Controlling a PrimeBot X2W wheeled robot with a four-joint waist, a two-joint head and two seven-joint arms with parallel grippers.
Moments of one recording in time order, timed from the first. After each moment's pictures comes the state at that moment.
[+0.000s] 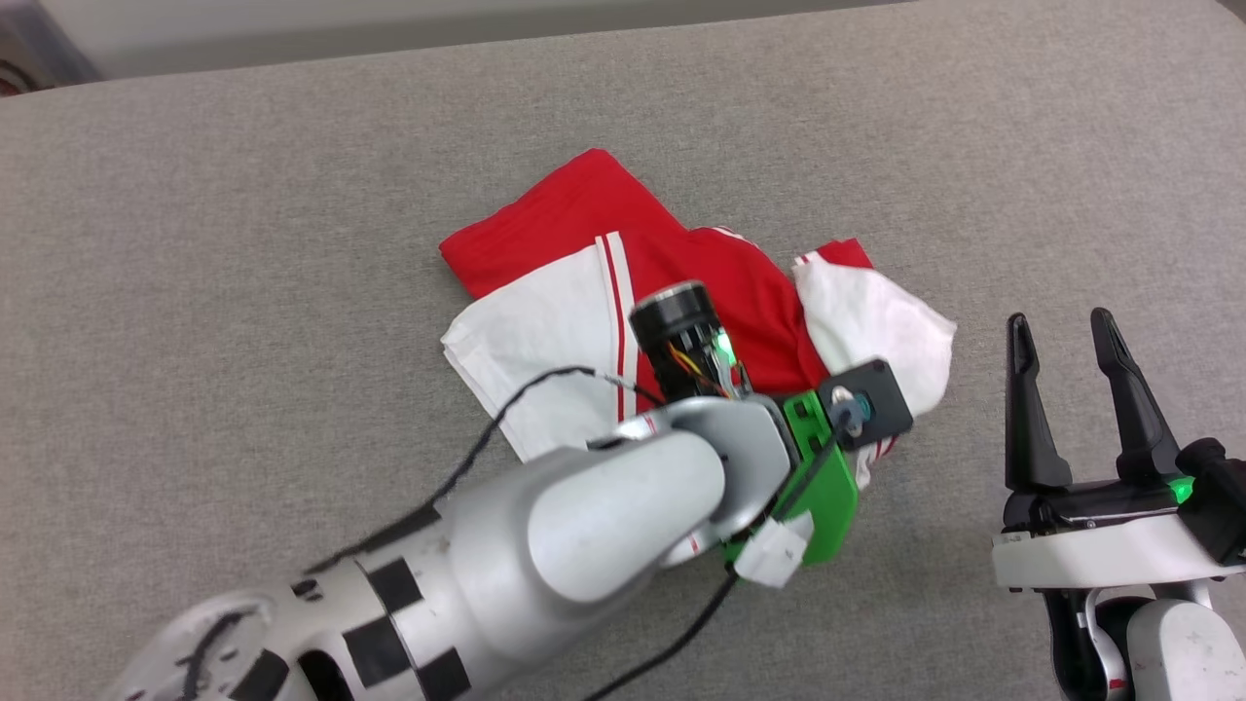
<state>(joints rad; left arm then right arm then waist) -0.99 0.12 -1.28 0.44 -0.54 -0.13 0.26 -0.06 -0.05 -0.01 -0.13 0.21 0.13 -0.26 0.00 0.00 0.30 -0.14</state>
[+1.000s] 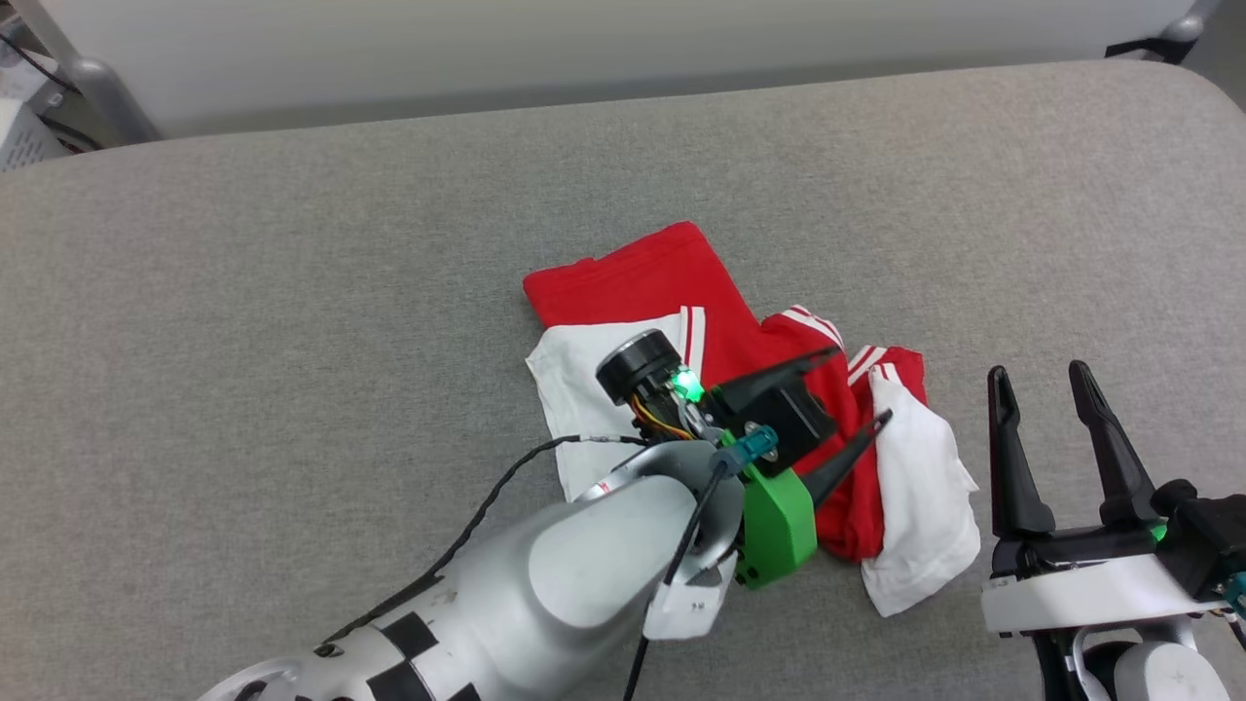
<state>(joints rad) -0.84 0.05 -1.21 0.62 -0.54 -0.03 -0.23 0.00 -0.05 0.01 -0.11 0.21 0.13 -0.26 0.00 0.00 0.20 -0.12</state>
